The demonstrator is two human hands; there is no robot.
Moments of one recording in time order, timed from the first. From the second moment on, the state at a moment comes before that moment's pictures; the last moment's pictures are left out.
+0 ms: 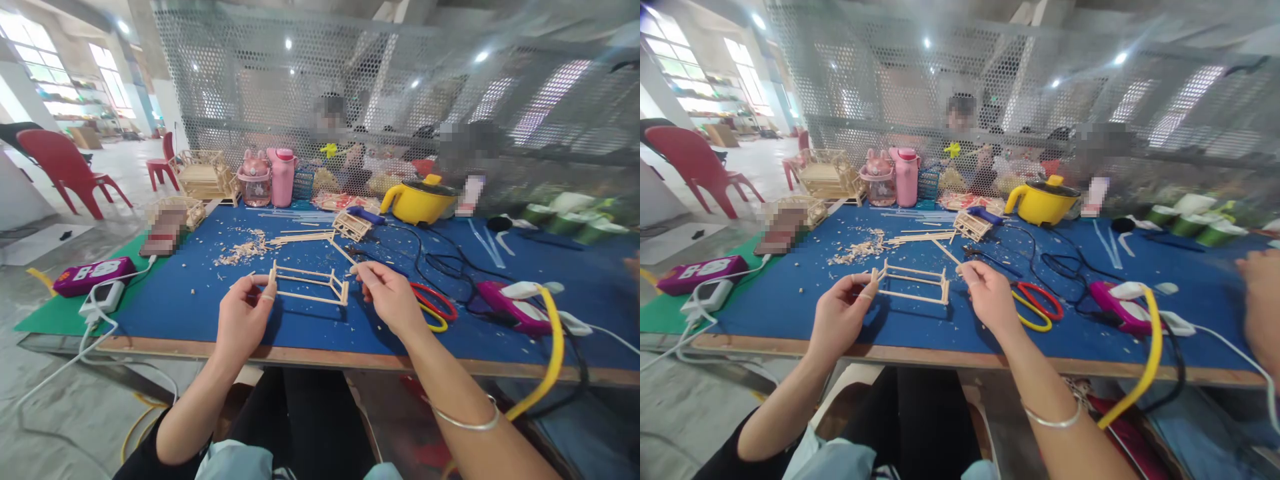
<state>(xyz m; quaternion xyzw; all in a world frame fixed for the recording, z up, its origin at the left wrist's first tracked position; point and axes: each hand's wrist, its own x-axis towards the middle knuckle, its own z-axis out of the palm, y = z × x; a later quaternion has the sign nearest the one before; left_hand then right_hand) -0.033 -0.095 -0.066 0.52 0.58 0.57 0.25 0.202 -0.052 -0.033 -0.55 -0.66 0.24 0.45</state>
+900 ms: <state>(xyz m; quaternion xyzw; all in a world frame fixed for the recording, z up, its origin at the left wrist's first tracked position) -0.036 -0.096 -0.060 0.45 0.52 0.60 0.42 0.174 -0.055 -0.008 -0.33 -0.91 0.04 0.26</state>
